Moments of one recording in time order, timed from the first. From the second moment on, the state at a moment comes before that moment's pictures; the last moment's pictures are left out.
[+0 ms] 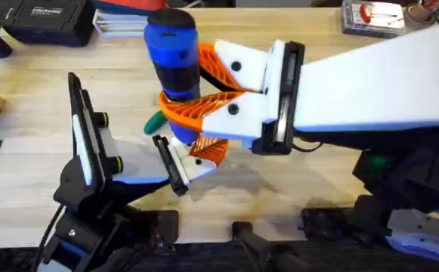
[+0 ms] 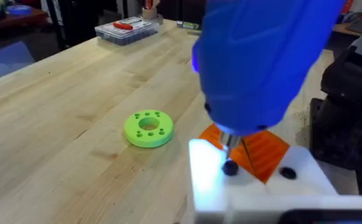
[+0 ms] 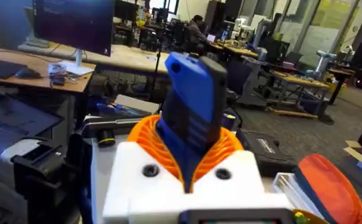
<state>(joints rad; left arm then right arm) -0.41 0.01 0.01 -0.07 0.71 -0.02 0.91 0.97 0.62 0.58 -0.46 -0.14</state>
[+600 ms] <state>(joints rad) -0.41 0.01 0.01 -0.07 0.71 -0.02 0.91 0.97 0.62 0.58 -0.46 -0.10</state>
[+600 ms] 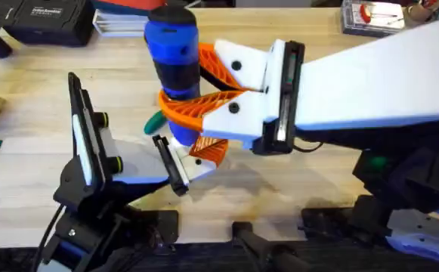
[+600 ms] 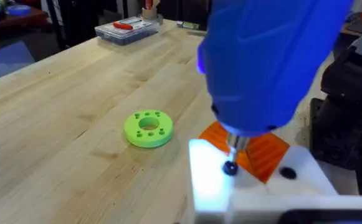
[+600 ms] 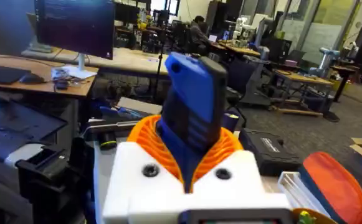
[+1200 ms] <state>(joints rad) -0.41 0.01 0.01 -0.07 0.71 -0.02 0.91 1.01 0.62 0.59 -0.46 -0.09</state>
